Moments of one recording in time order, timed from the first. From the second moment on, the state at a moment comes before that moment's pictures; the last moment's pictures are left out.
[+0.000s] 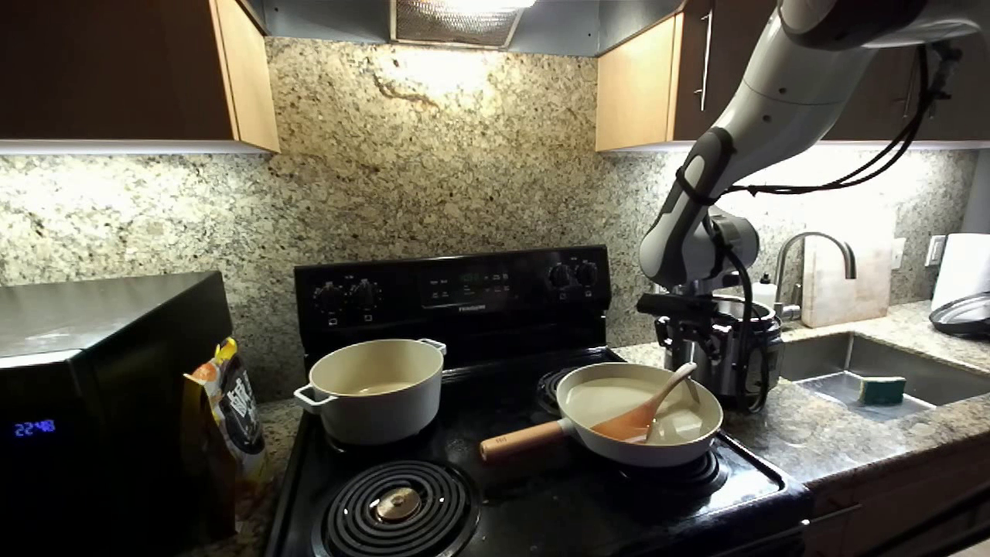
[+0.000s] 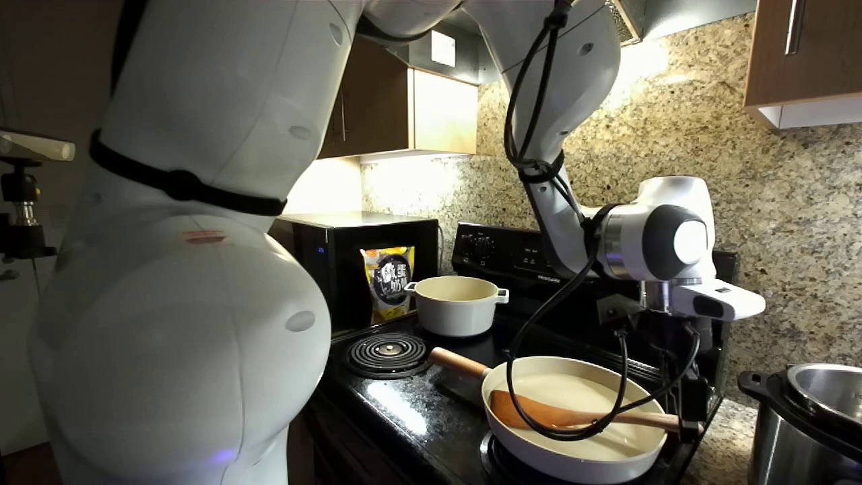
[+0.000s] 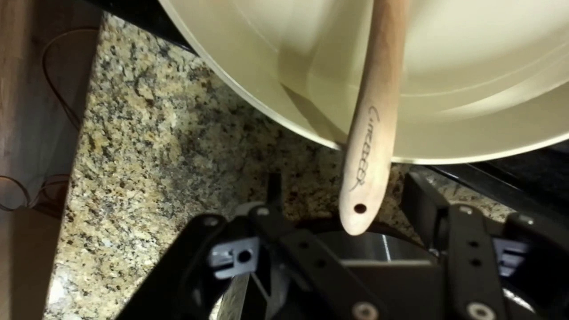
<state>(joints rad) -0.13 0.35 -0.29 -2.19 -0.08 2.56 0.96</state>
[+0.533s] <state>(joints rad) -0.13 0.36 -0.29 -2.18 -0.08 2.56 0.96</state>
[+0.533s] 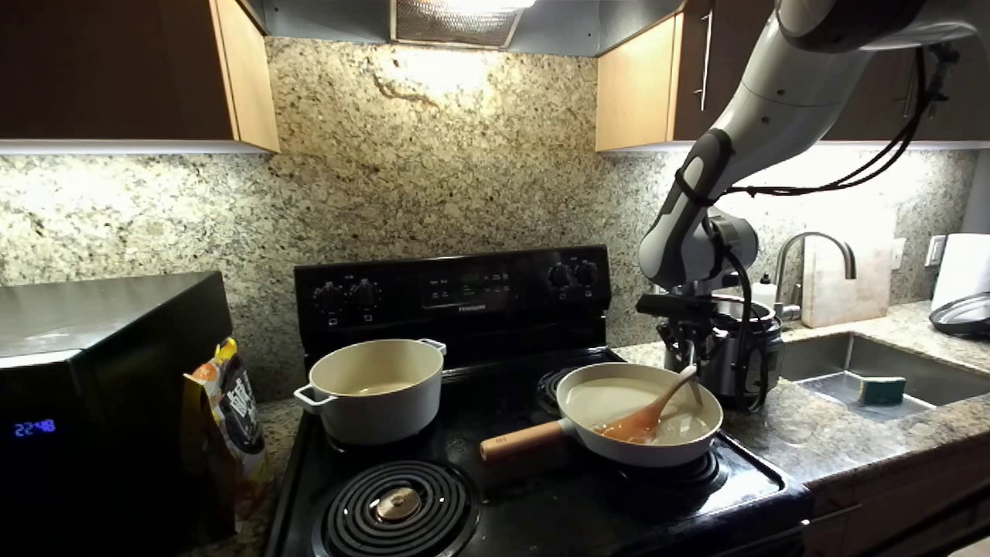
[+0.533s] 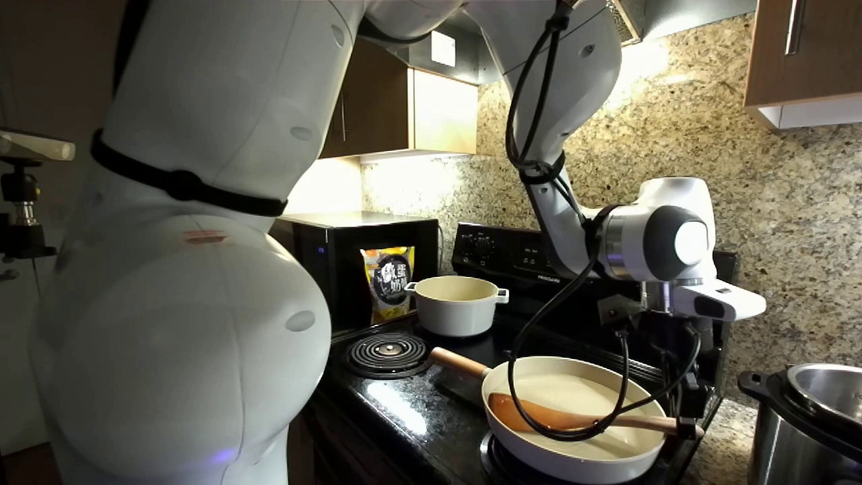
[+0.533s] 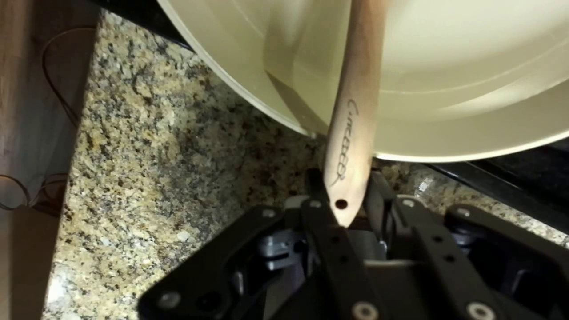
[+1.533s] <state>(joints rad) 0.00 0.35 -0.45 -2.18 -0.36 2.55 1.23</state>
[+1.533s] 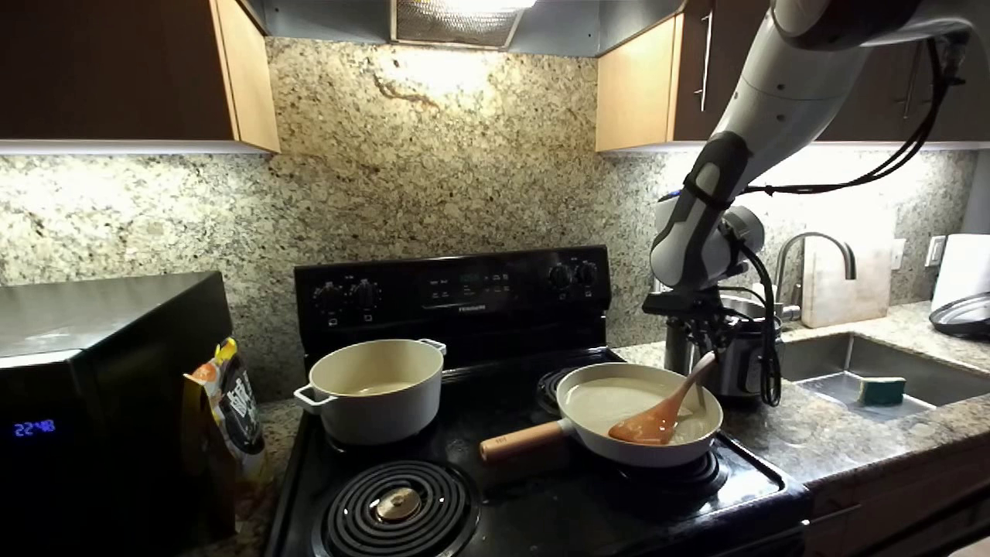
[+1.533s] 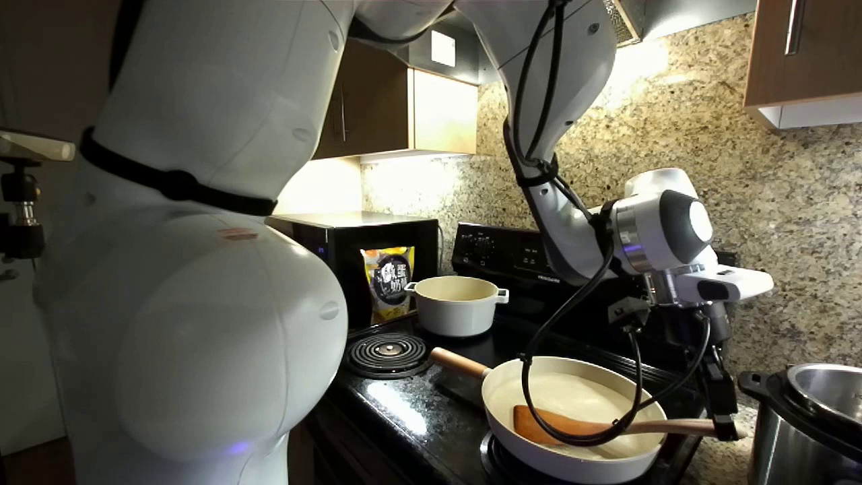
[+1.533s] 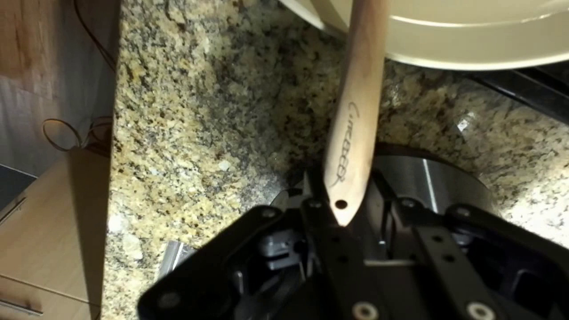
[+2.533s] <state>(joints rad) 0.05 0.28 -0.35 -2.06 -0.68 2.28 1.52</state>
